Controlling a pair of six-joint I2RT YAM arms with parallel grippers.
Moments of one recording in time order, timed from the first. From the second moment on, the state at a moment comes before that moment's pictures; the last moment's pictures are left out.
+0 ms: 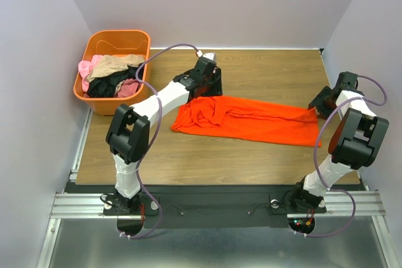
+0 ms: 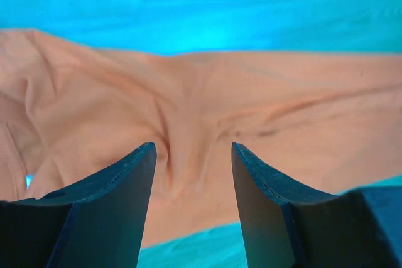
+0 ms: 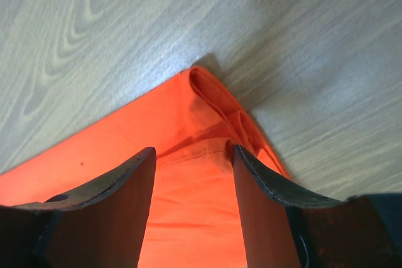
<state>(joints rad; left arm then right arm) -0.66 1.87 1.54 -0.38 -0.08 -0.53 -0.43 1.74 1.20 -0.52 -0.12 0.38</state>
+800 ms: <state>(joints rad) -0.46 2.04 1.42 -0.29 0.05 -0.60 -0.35 1.85 1.23 -0.52 -0.05 0.37</state>
